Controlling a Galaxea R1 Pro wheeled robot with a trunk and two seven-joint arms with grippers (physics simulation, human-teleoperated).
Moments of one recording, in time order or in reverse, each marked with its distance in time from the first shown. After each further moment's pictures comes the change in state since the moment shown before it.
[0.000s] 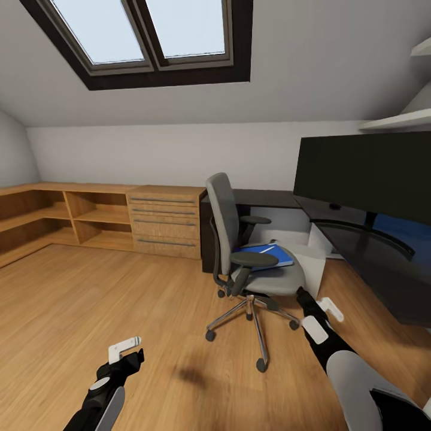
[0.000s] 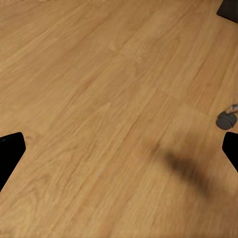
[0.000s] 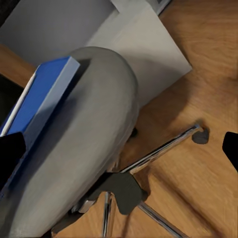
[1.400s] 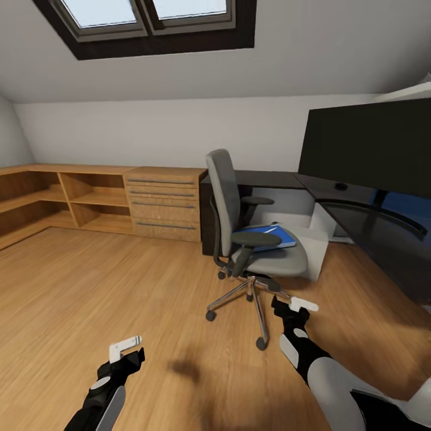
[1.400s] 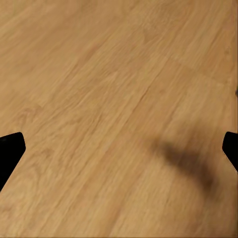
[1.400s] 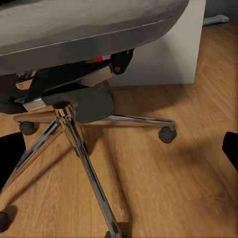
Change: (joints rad) left arm 0.000 -0.002 -0.003 -0.006 -0.002 0.000 0.000; right arm 0.005 0.090 0.049 0.129 0.651 -0.122 -0.114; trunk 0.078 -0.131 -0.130
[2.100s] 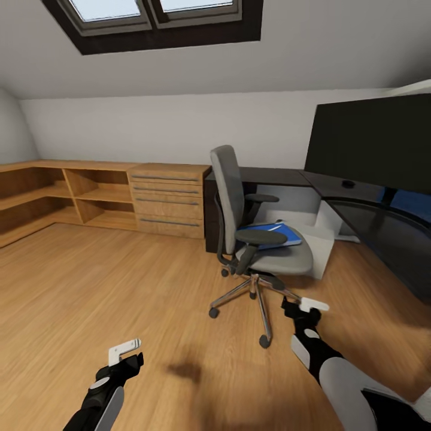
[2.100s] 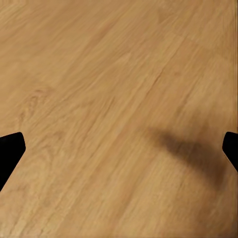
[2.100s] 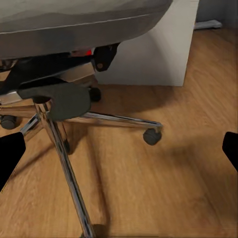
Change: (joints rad) left arm 0.000 -0.001 0.015 0.010 -0.001 0.049 0.002; right arm -0.002 -0.062 0.001 0.013 0.026 0.004 0.007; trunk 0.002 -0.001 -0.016
